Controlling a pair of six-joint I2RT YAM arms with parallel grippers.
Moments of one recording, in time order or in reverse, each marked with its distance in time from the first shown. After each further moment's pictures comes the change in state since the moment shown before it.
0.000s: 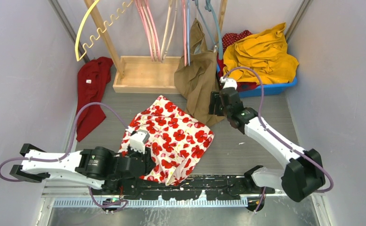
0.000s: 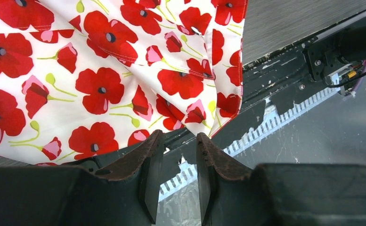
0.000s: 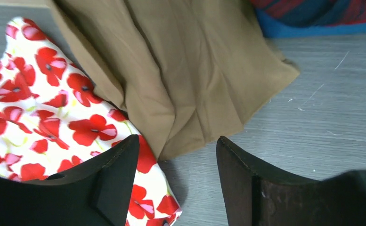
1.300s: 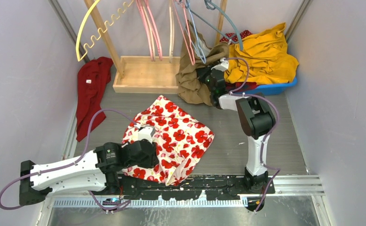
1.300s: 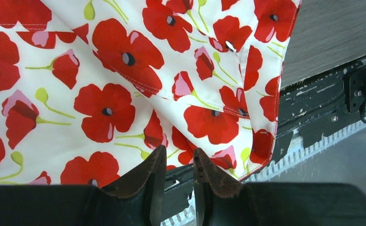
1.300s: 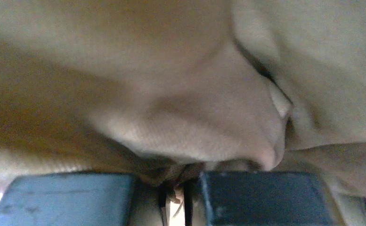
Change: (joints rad) left arm 0.405 0.047 -0.195 0.256 0.320 0.212; right arm -0.119 0.821 0.277 1.073 -0.106 0.318
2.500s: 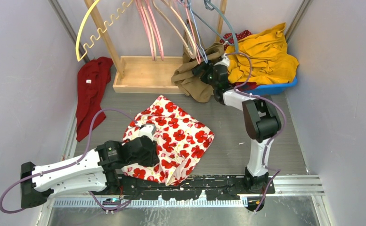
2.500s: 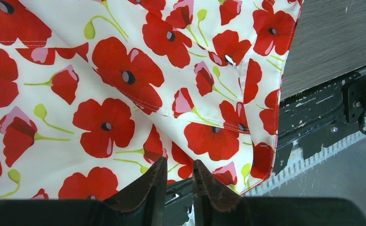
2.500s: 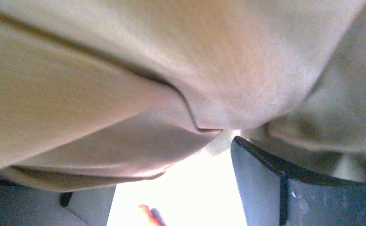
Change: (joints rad) left arm 0.071 0.023 -0.002 0.025 0.066 0.047; right arm -0.038 -0.003 0.087 -0.195 -0.134 0.104
